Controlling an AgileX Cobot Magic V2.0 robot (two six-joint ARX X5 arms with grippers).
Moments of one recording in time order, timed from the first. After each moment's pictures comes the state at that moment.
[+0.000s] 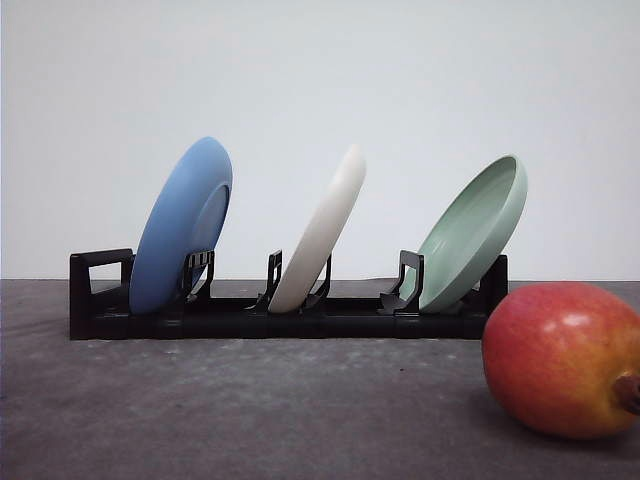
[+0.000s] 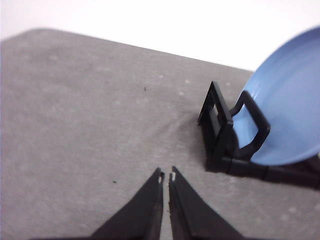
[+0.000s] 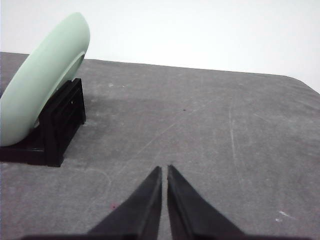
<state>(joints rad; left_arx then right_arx) 0.00 0.00 0.02 -0.17 0.00 -0.23 0.02 0.00 0.01 -0.11 0.02 -0.02</state>
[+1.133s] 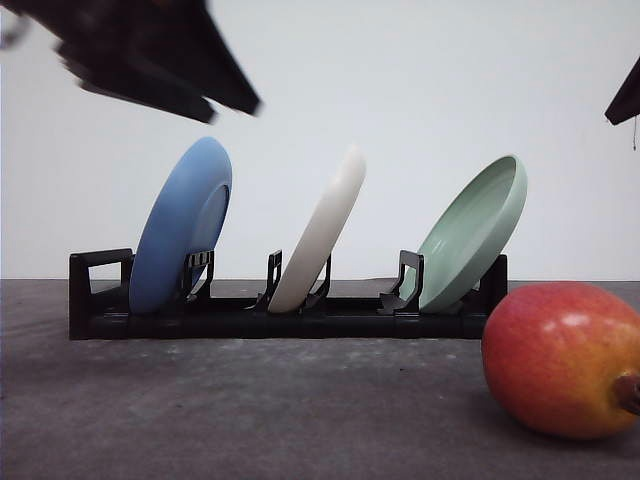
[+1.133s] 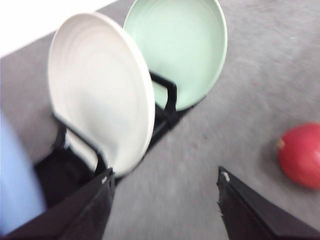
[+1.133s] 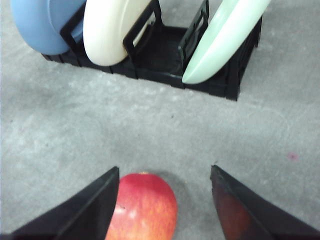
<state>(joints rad) -0.70 1.08 0.71 -0.06 0.08 0.17 0.26 0.58 0.58 -0.58 -0.34 0.13</state>
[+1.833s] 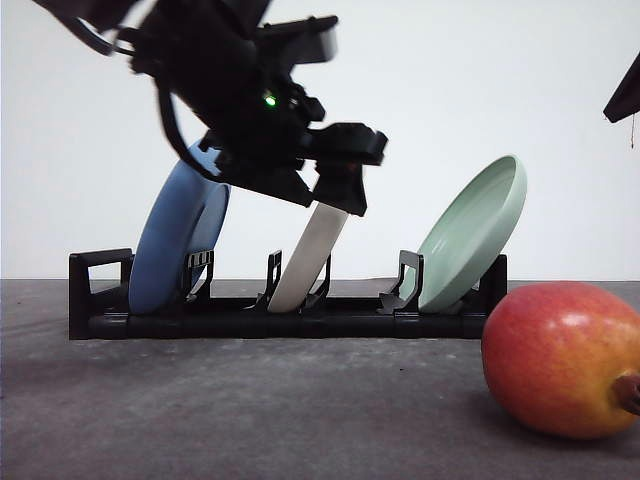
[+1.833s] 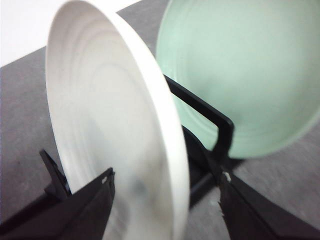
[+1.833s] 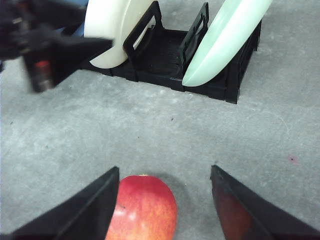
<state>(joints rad) -0.79 1.66 0.95 0.27 -0.23 0.10 0.26 0.58 0.58 -0.57 -0.34 0.13</state>
